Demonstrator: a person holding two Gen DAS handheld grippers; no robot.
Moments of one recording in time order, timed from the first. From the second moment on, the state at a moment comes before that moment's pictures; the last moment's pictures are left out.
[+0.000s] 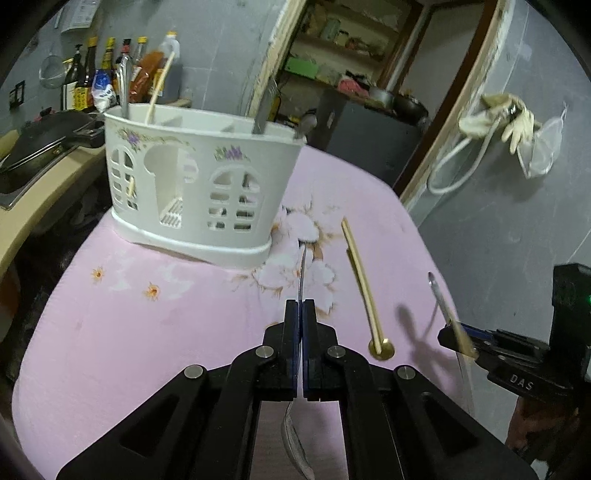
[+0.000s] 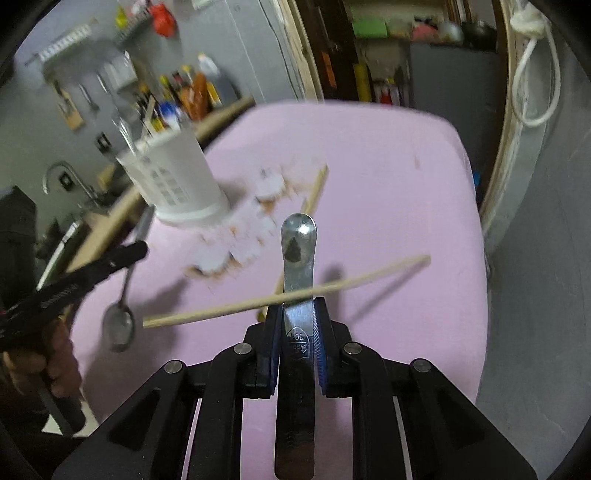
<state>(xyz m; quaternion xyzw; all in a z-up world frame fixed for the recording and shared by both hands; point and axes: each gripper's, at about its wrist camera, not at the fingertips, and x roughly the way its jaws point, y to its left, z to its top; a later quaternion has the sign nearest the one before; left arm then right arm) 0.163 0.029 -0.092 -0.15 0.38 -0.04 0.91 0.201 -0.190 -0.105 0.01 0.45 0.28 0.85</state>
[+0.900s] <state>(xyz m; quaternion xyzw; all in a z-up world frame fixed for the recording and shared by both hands) 0.190 0.120 0.013 -0.18 0.22 0.03 0.96 0.249 -0.077 -0.013 0.11 0.24 0.43 0.87</state>
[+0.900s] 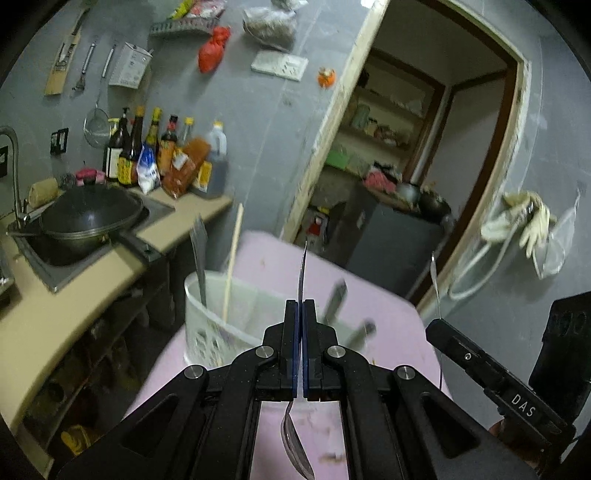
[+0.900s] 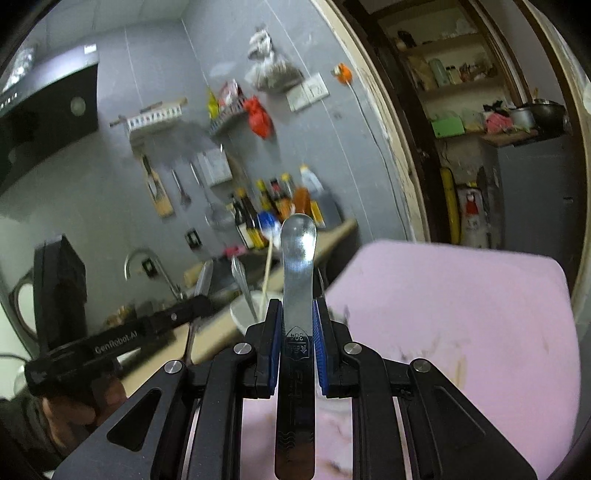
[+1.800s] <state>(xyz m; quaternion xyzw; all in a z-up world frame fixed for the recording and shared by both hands) 0.273 0.205 -0.008 -0.16 0.08 0.02 0.98 0.300 -0.015 -0.034 0.17 0.13 0.33 0.92</state>
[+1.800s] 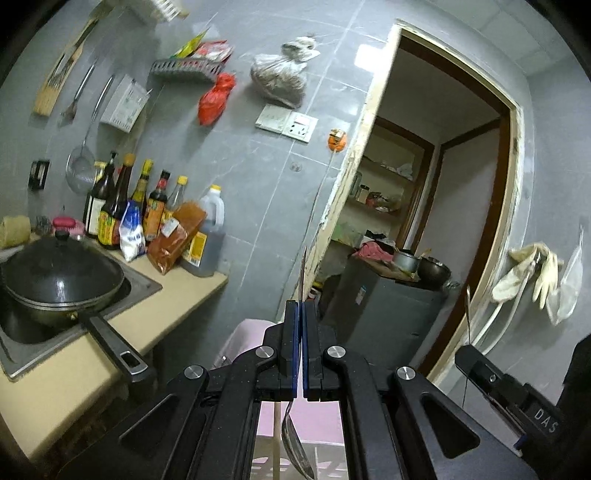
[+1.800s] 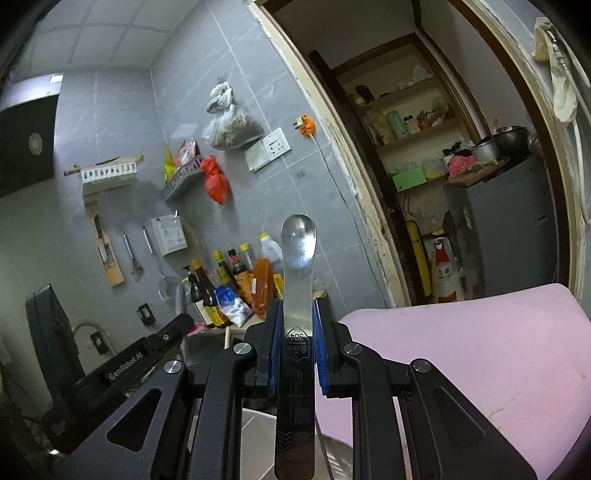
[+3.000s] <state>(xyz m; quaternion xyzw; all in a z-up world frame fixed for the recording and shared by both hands) 0.254 0.172 -0.058 -0.04 0.08 0.01 1.00 0.285 -0.004 -0.052 0.12 0.16 0.32 0.93</state>
